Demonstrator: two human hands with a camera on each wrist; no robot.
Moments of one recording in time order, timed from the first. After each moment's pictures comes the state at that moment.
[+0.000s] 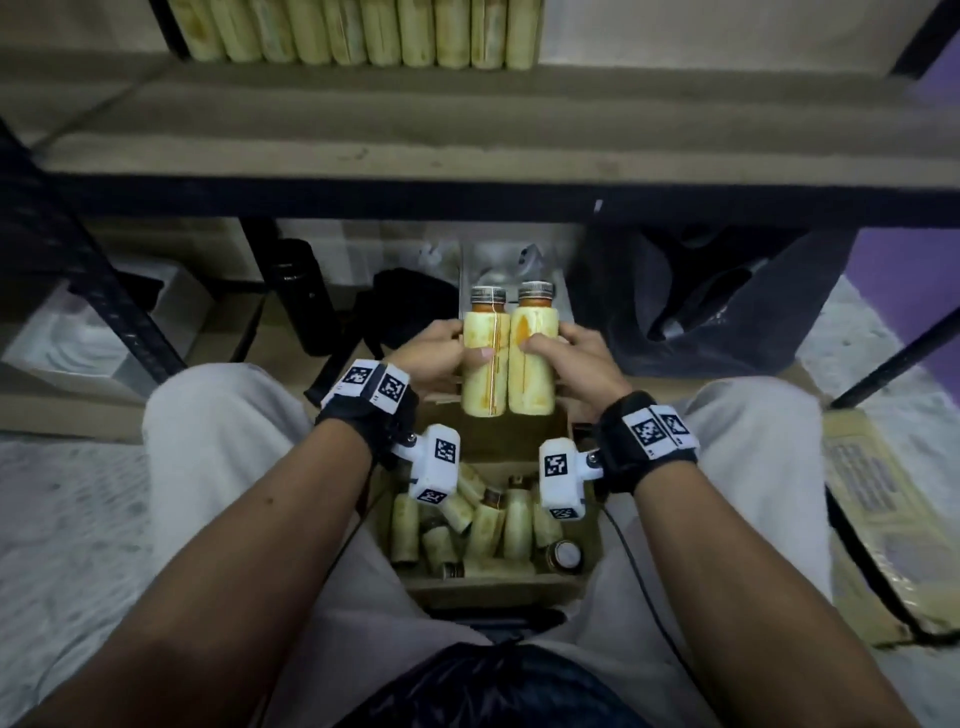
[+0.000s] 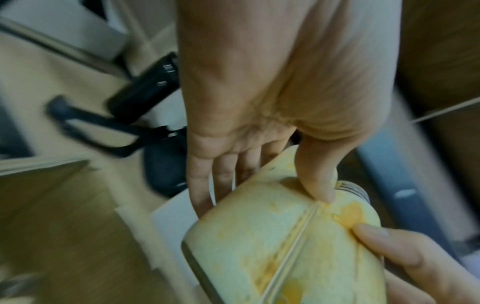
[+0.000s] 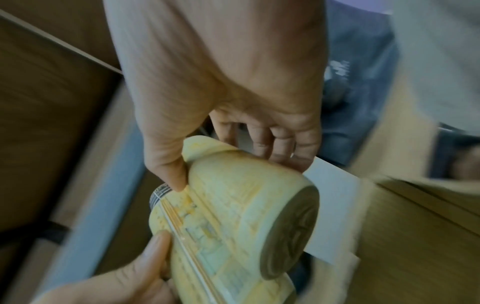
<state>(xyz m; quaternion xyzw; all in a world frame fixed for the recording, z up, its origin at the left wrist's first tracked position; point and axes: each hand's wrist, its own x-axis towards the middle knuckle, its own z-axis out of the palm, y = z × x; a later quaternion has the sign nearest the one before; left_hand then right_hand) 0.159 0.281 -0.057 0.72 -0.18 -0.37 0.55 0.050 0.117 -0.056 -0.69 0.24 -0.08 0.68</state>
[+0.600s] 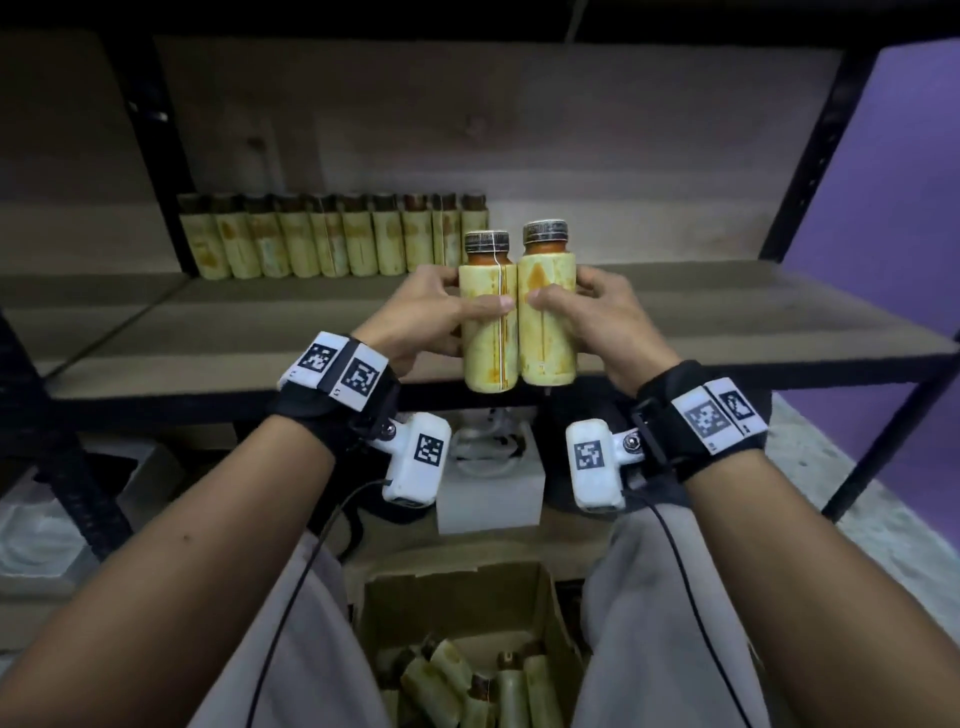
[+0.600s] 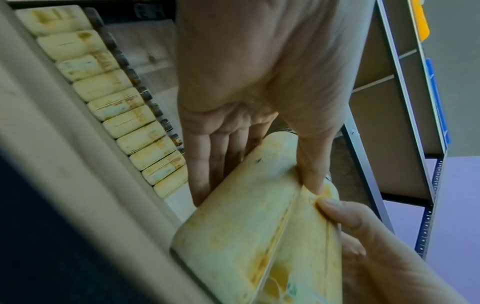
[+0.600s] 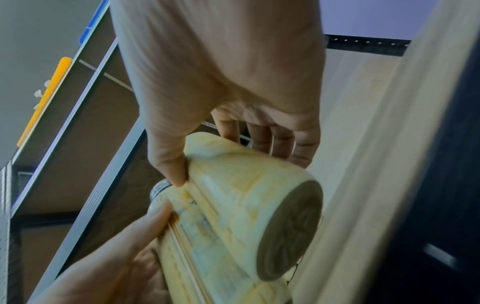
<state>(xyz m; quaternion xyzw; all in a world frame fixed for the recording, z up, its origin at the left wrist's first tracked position) 0.197 0.231 0.176 0.70 -0.35 -0.20 0.60 0.085 0.064 0.164 -0.74 0.08 -0.26 0.62</state>
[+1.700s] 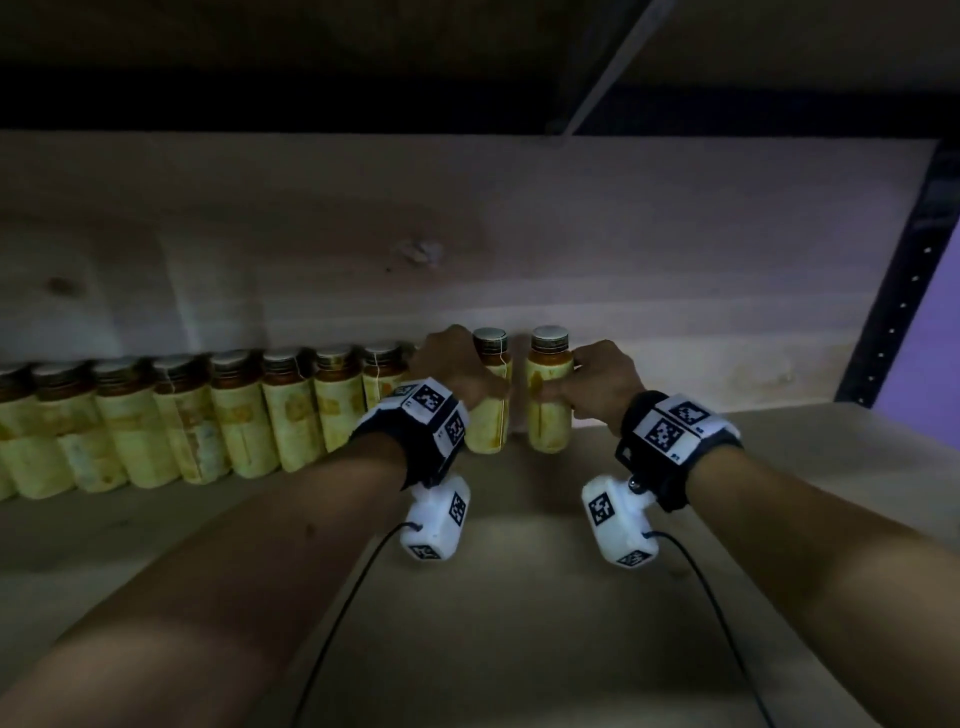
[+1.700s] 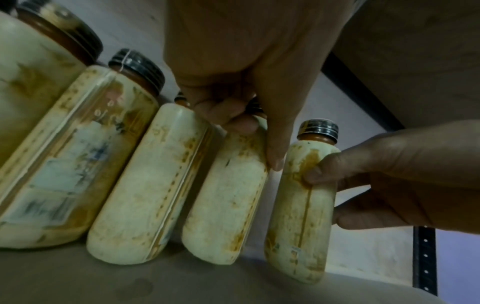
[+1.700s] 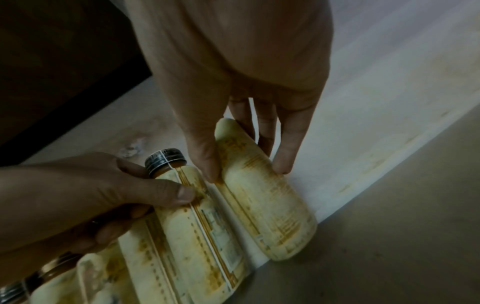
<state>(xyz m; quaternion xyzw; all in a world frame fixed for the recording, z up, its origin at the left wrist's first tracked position) 0.488 -0.039 0.202 0.89 -0.31 0.05 0.32 0.384 -0.182 0.185 -0.85 0.28 -0.24 0.38</state>
